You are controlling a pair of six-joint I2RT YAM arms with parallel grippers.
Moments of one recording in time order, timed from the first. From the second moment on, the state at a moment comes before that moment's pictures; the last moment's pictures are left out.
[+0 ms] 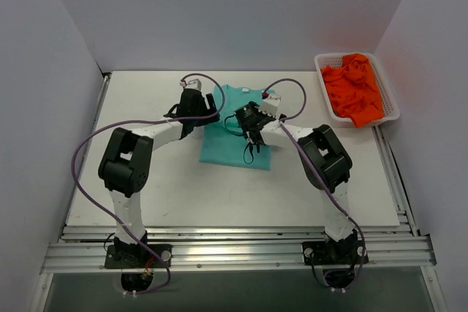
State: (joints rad) left arm -0.43 1.92 1.26 0.07 -0.10 -0.55; right arm 0.63 2.05 1.32 -0.17 0.88 0.83
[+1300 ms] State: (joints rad) left arm -0.55 1.53 0.56 0.33 -0.24 -0.81; right arm 0.89 1.69 0.69 0.05 0.86 1.02
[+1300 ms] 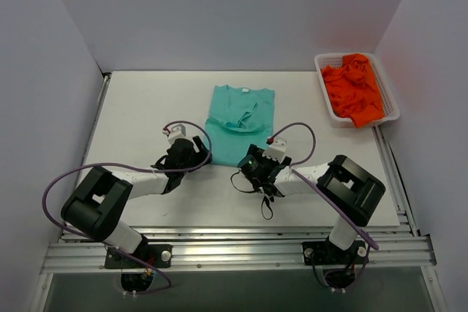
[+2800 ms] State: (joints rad) left arm -0.86 0.85 0.42 -0.04 -0.45 -0.93; right arm 1.26 1.44 0.73 -0.47 0.95 1.36
